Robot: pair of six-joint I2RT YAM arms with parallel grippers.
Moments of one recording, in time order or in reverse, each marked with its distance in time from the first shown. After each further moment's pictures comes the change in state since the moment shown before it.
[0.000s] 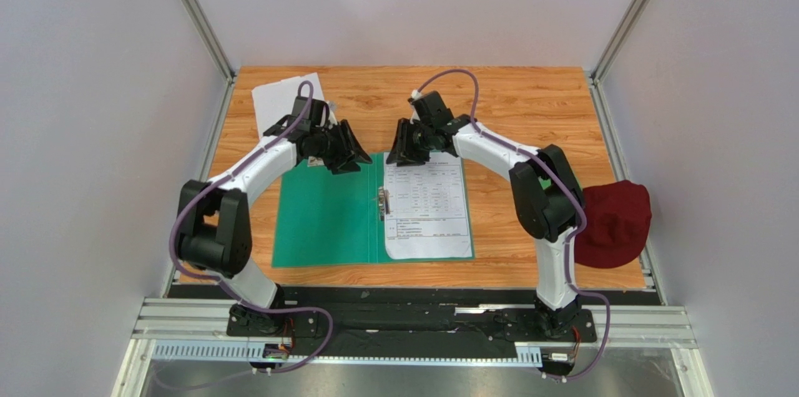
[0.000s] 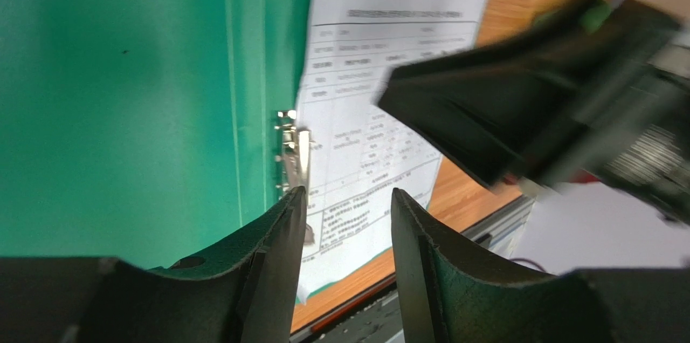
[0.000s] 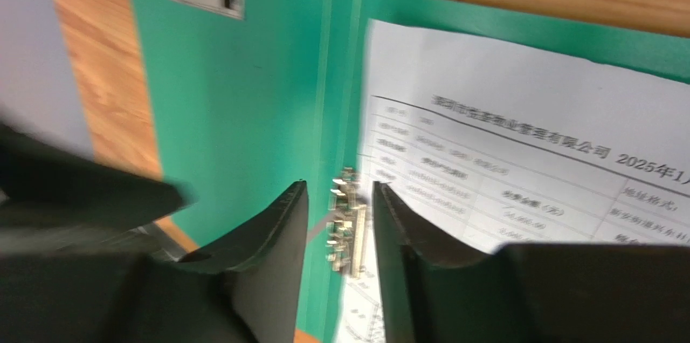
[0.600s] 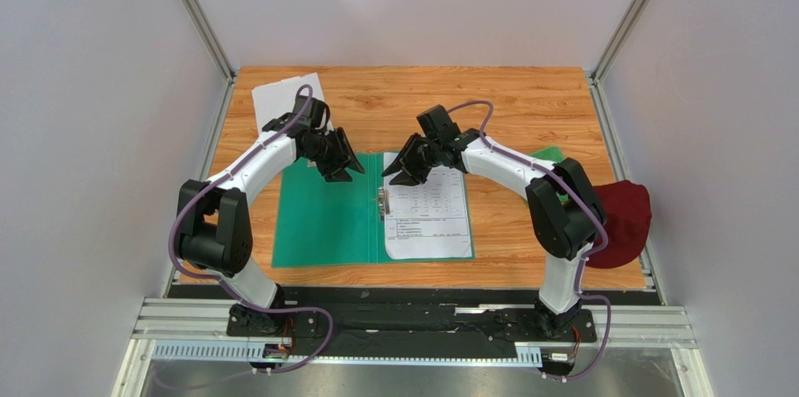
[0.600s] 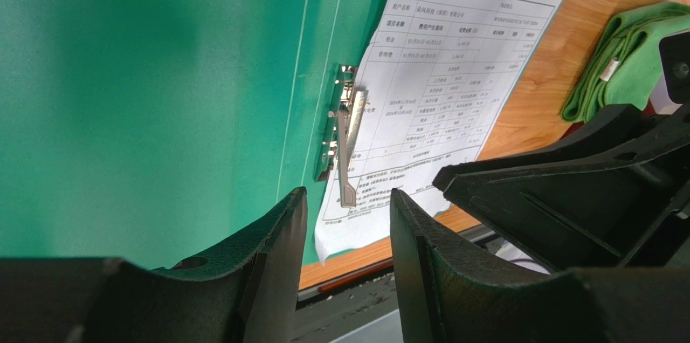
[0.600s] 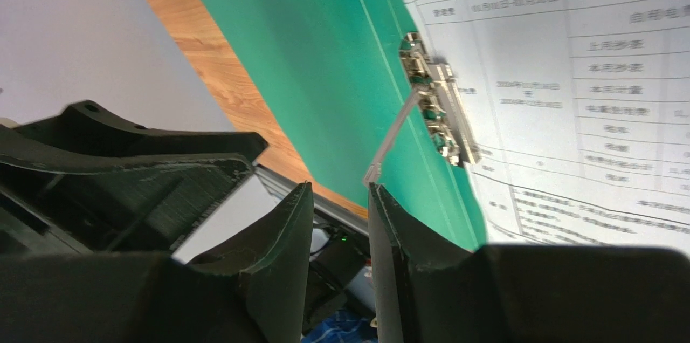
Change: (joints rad) left arm 0.009 0.046 0.062 -0.215 -0.083 -0.022; right arm 0.043 -0.172 -0.158 -0.026 -0.066 0.587
